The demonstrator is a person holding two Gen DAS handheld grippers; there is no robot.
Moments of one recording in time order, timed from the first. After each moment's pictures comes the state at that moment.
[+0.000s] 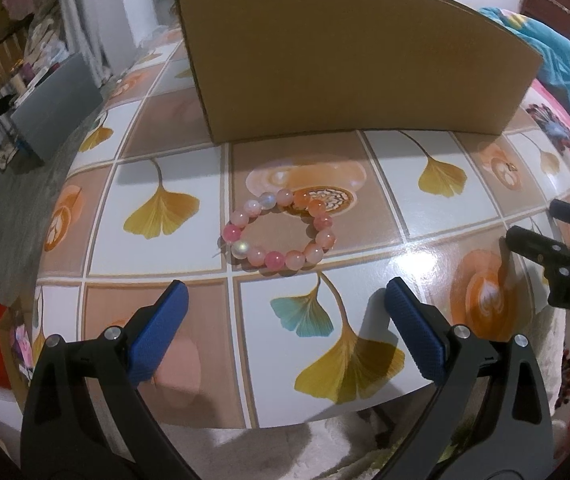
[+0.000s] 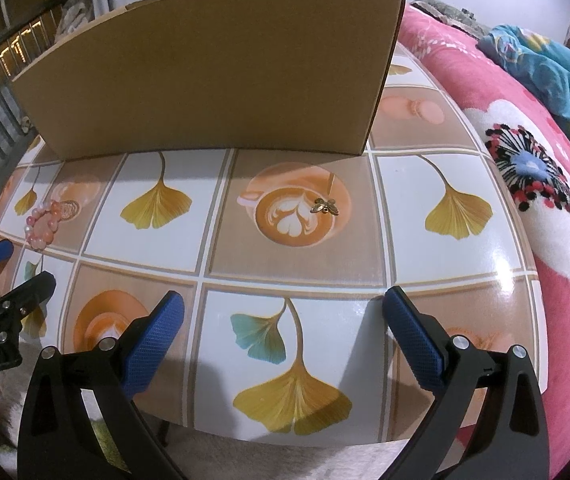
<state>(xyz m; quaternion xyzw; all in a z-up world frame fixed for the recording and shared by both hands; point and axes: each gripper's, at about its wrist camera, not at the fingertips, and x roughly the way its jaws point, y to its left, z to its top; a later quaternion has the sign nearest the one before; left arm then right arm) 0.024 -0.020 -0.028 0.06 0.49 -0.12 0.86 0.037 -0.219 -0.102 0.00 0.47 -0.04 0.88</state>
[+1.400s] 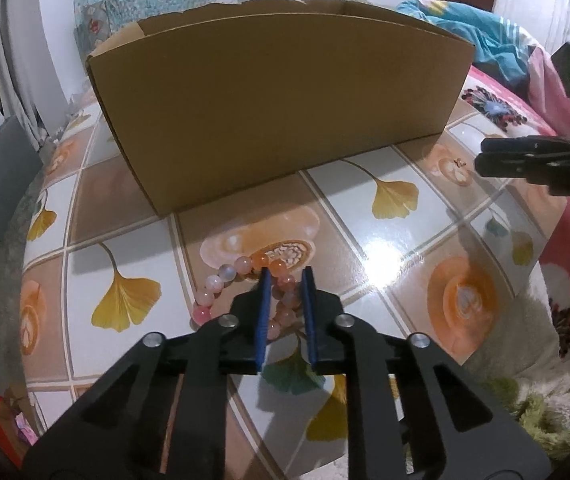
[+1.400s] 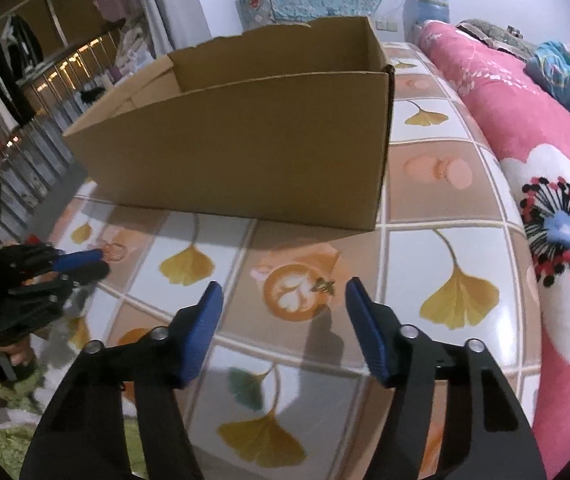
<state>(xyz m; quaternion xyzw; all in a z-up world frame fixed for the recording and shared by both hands) 0.045 -0.019 -0.022 0.10 0.44 -0.25 0.86 0.055 -0.258 -0.069 0.03 0.44 0.09 0.89</state>
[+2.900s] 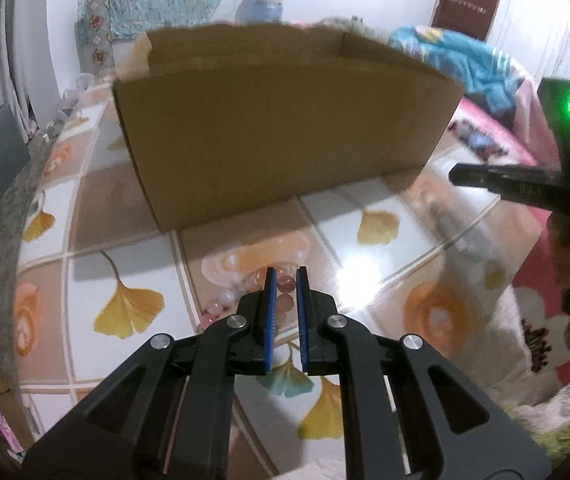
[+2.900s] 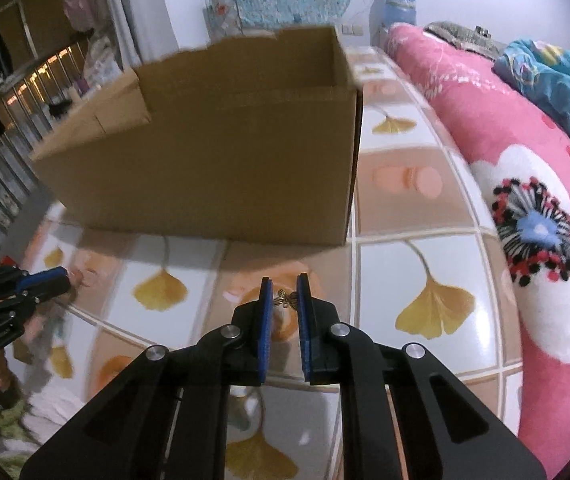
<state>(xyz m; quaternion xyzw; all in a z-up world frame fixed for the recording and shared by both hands) 0.045 -0.004 0.005 0.04 0.42 -0.28 0.86 0.052 -0.254 -0.056 0.04 0.41 0.03 0.91</state>
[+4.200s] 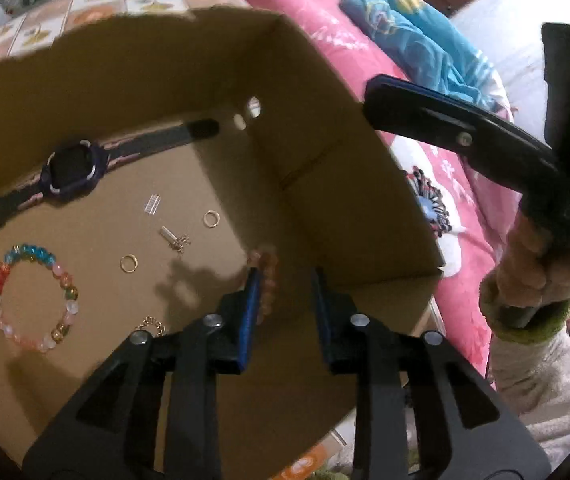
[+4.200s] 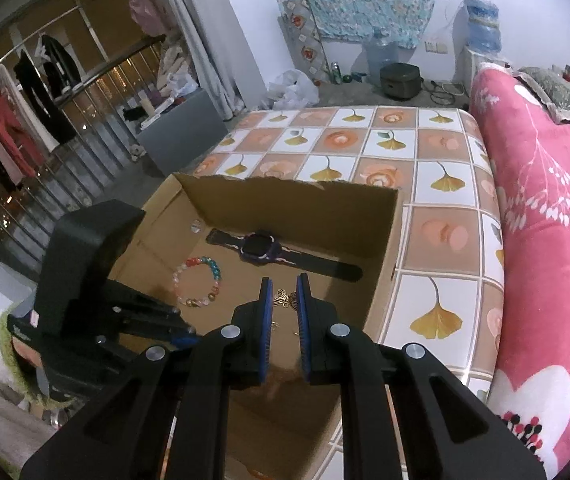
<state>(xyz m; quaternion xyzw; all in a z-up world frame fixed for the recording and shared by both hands) 0.224 -0.157 0.029 -0.02 0.59 -0.40 0.70 0.215 -0.290 0.042 0.05 0.42 0.20 0.89</state>
